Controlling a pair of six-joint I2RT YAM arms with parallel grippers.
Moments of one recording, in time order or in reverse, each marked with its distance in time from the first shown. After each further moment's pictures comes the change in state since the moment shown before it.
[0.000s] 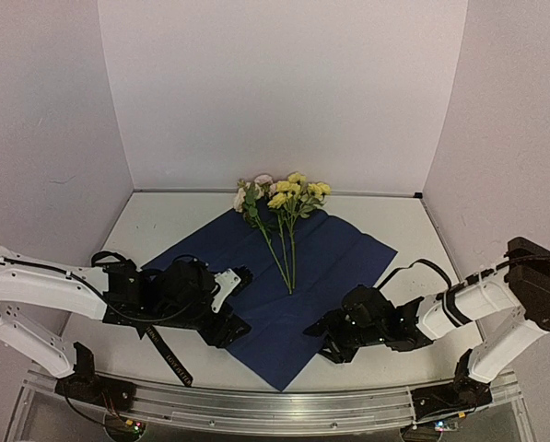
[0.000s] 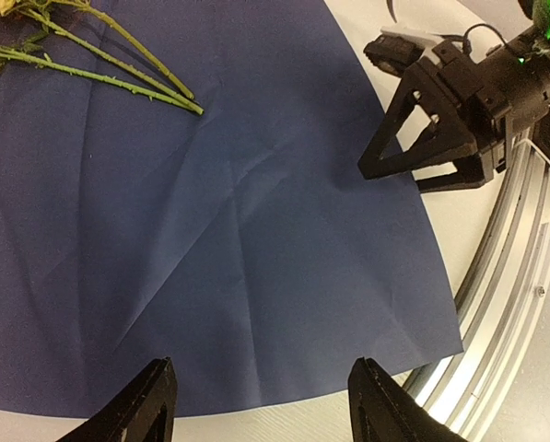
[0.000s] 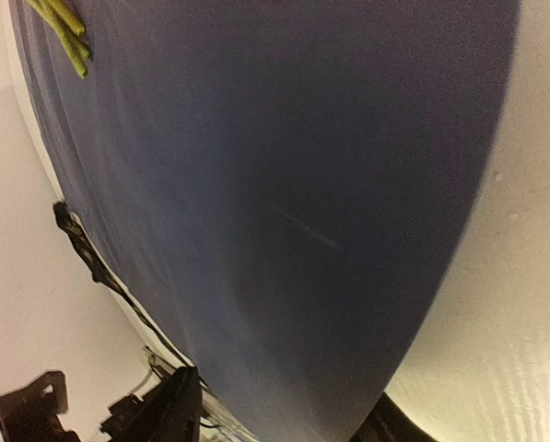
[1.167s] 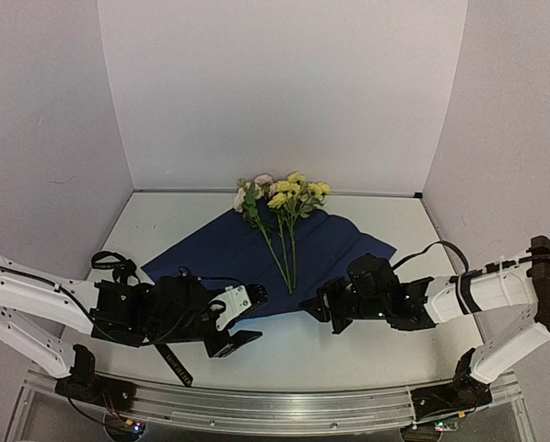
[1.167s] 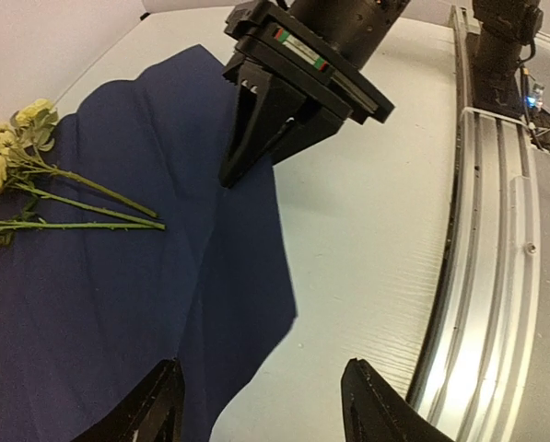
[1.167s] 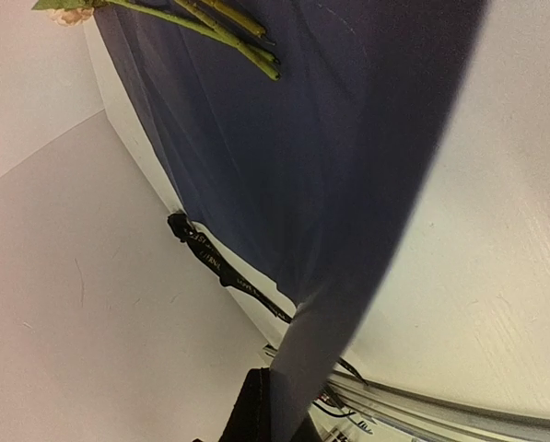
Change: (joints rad) left arm -0.154 -0.063 -0.040 0.179 -0.113 0.351; right arm -0.063 -0.079 0.128 0.001 0.005 0.203
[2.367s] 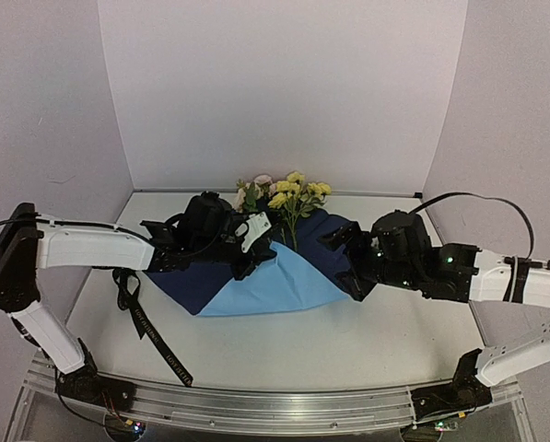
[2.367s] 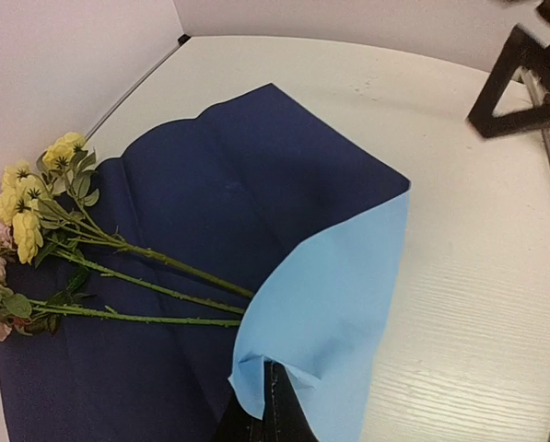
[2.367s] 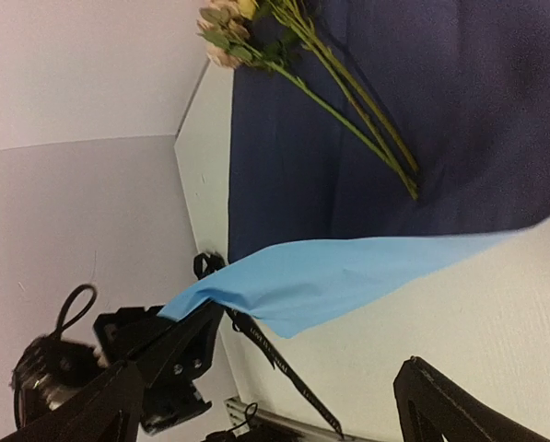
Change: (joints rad) left arm 0.442 0.353 0.339 0.097 0.399 0.234; right arm -0.014 -0.255 0.226 -0.436 0.266 -0.407
